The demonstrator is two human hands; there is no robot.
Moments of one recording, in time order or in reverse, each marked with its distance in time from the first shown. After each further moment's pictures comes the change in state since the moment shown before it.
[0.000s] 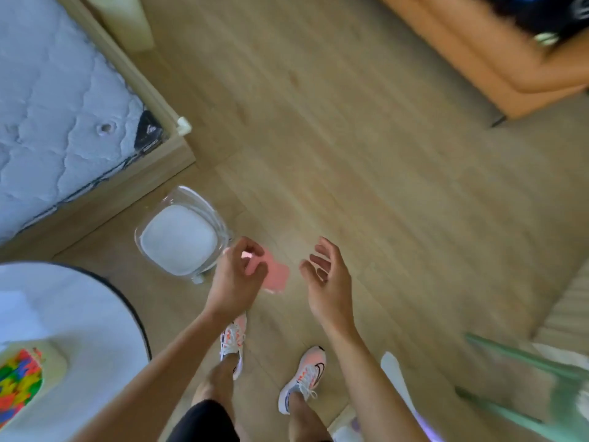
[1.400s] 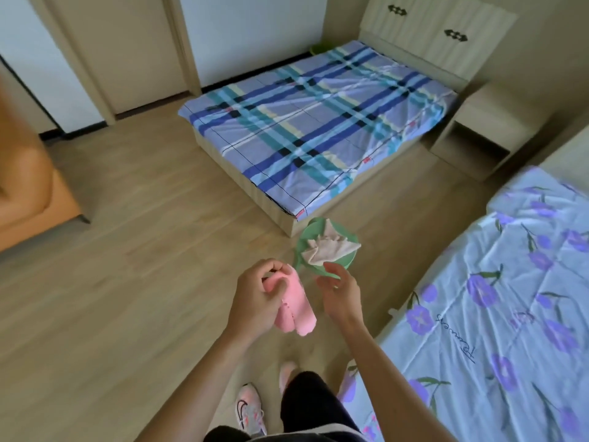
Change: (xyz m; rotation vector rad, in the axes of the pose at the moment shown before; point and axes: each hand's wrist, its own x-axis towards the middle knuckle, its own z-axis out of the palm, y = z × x) left_hand -0.192 0.408 0.575 0.246 -1.361 0.827; right_hand -0.120 0.163 -0.581 0.523 1.338 0.570
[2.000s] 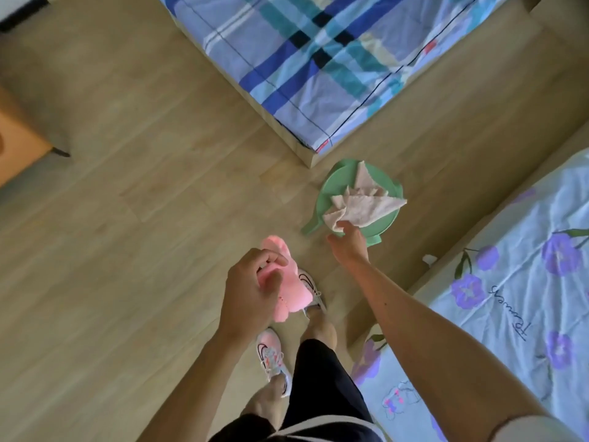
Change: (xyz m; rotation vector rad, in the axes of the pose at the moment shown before) left_hand 0.181 -0.124 0.038 0.228 -0.056 -0.326; right_hand 0.301 0.123 0.109 -0.340 -0.235 0.368
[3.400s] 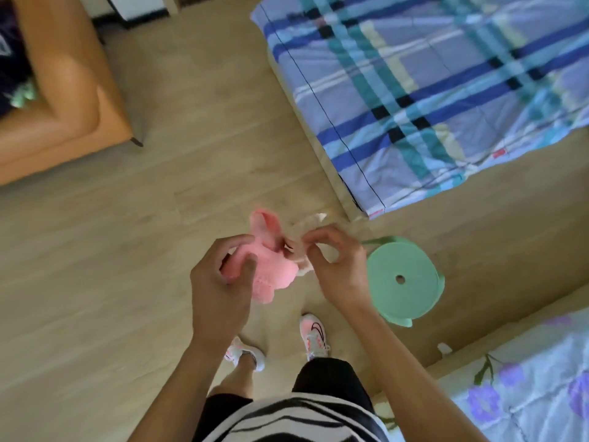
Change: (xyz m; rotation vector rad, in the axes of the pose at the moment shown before) left_hand 0.039 0.031 -0.172 -0.223 0.546 -0.021; right_hand -0.139 -0.252 0.014 0.246 -0.070 -0.788
